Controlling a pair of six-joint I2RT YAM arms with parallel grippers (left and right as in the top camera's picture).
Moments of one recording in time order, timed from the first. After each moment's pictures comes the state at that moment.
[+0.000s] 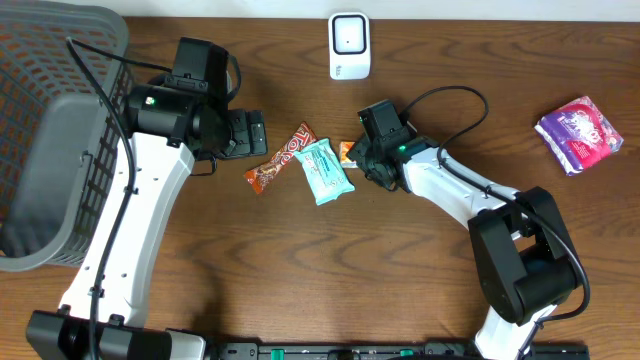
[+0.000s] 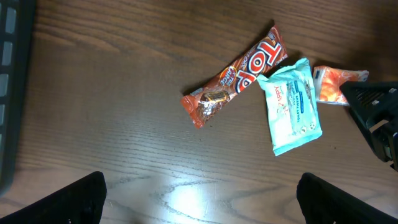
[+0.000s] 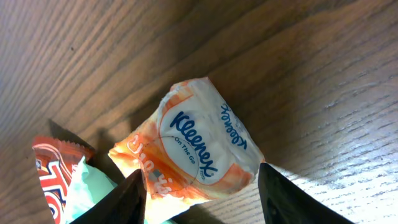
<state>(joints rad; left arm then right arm) -0.20 1.56 1.58 -1.24 0.02 -0.33 0.48 1.91 1.17 -0.34 0.00 1.18</state>
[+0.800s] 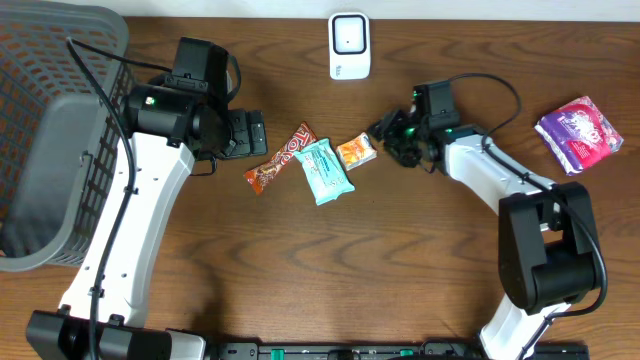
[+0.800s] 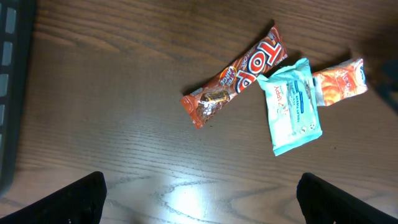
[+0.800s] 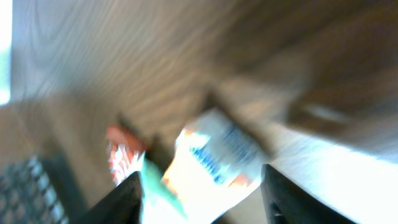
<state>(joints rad) -0.20 1.56 1.58 -1.24 0.02 -0.33 0.27 1.91 1.17 -0.24 -0.41 0.96</state>
